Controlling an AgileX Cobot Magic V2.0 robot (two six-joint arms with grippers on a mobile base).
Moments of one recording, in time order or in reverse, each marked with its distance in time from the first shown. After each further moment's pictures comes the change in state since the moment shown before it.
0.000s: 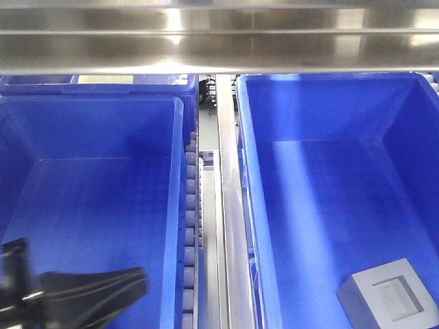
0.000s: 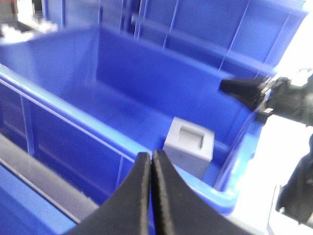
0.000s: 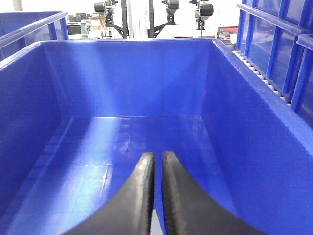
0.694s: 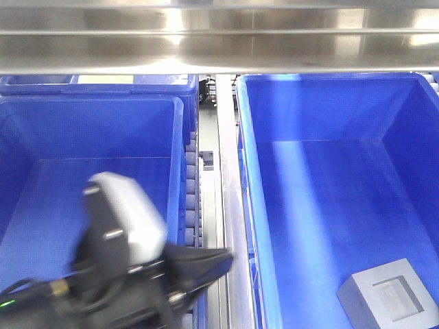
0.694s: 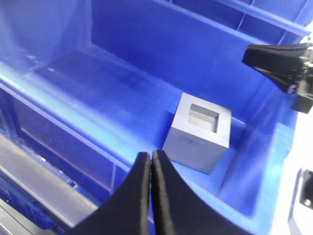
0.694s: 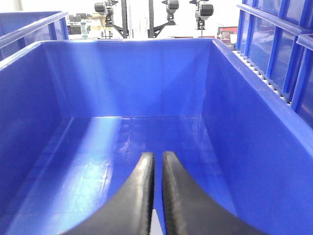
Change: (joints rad) left arm 0.000 0.403 -0.194 0.000 -0.015 0.002; right arm 0.000 0.000 0.000 0.000 0.000 0.000
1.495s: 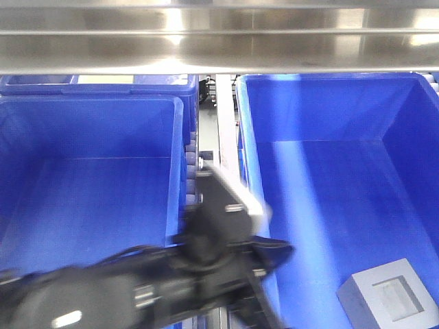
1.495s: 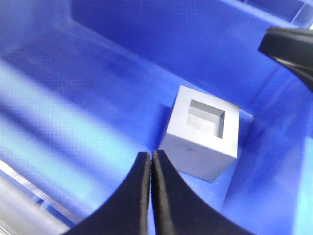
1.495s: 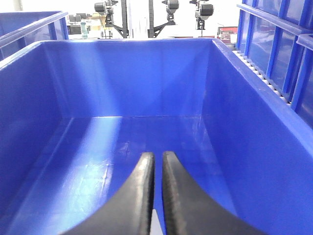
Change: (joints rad) left arm 0.000 0.320 -0.223 0.004 0.026 0.002; right arm 0.000 0.000 0.000 0.000 0.000 0.000
